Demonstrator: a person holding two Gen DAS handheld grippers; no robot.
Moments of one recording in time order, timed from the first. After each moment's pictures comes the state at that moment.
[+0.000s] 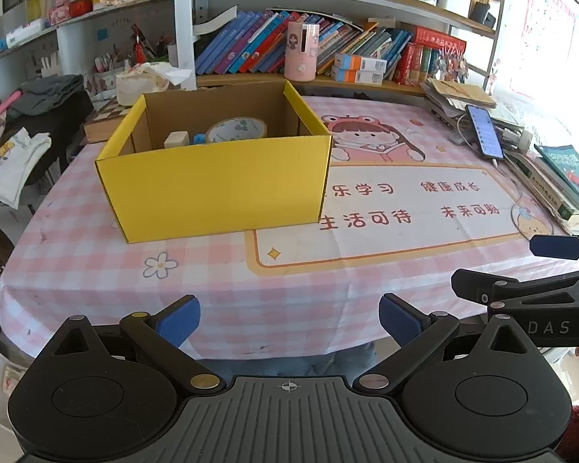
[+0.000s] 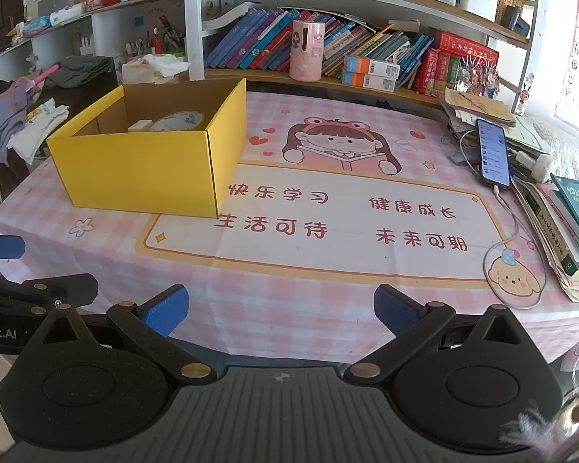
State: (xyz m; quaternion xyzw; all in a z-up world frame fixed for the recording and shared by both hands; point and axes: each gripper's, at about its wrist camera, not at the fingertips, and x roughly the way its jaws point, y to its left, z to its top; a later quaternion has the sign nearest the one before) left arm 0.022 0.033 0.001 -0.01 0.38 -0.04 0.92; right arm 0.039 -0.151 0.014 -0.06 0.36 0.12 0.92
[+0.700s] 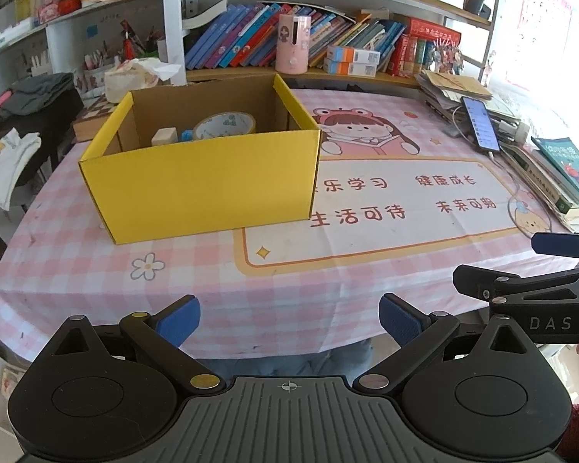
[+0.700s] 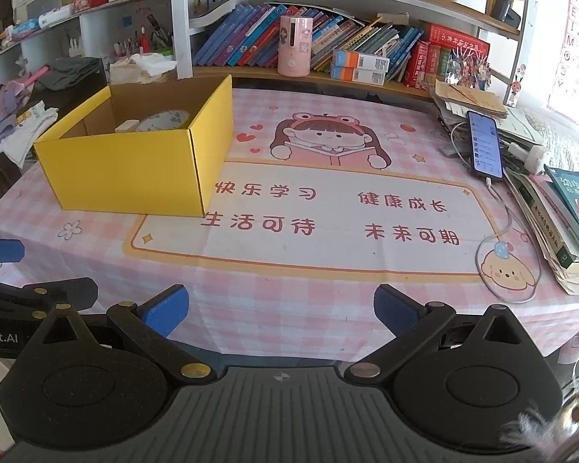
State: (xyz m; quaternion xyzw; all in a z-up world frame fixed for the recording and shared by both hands) left arm 0.031 0.025 -0.003 -0.01 0.40 -0.04 0.92; right arm 0.045 -0.159 0.011 -0.06 0.37 0.11 0.92
